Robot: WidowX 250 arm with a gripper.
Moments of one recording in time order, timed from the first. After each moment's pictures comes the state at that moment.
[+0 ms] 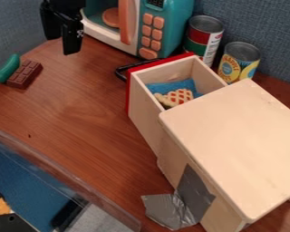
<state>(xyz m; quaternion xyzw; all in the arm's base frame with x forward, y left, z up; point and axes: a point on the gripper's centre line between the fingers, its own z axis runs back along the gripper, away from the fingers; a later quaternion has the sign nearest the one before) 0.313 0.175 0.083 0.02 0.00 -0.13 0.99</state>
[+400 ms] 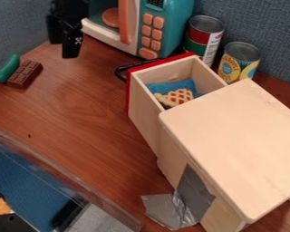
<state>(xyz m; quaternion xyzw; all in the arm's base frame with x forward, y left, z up) 0.344 0.198 0.048 0.03 0.07 -0.22 0.97</state>
